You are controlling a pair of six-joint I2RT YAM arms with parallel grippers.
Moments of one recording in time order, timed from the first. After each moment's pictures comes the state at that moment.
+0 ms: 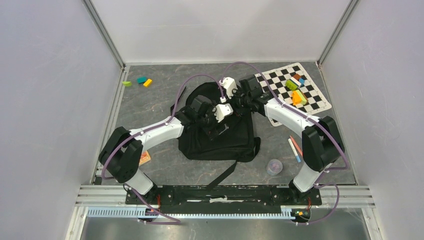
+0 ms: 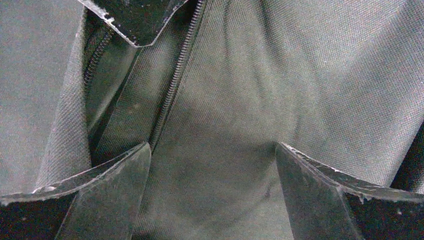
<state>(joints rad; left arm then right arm) -0.70 1.56 0.97 -0.14 0.22 0.38 0.54 1.70 1.25 -0.31 -0.35 -0.31</state>
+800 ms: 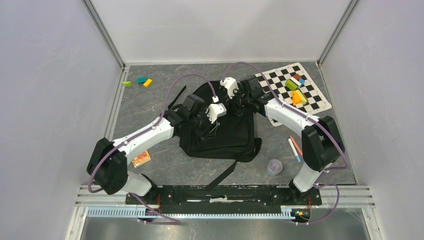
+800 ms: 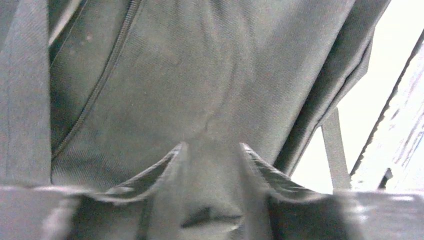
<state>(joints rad) -0.68 1.46 1.03 -0.43 0.37 0.30 0.53 1.70 1.24 -0.30 -0.34 -0.30</state>
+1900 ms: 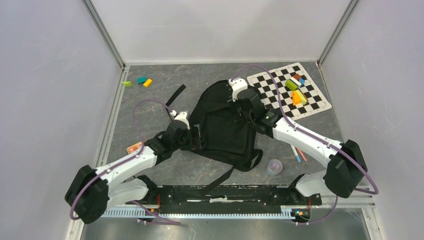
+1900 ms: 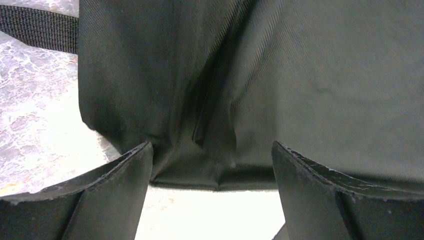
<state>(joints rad) -0.68 1.04 0.52 -0.19 -0.07 -0.63 0.72 1.41 1.09 -0.22 0.18 0.14</state>
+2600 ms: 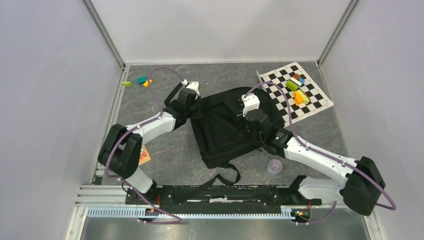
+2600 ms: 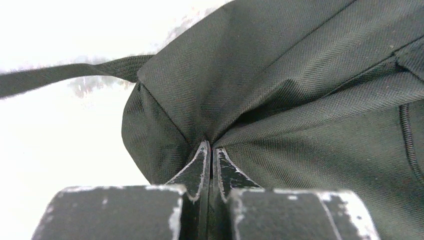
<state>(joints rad) -0.51 1.58 0.93 -0.03 -0.10 -0.38 0.83 1.18 0.79 -0.11 0.35 0.29</state>
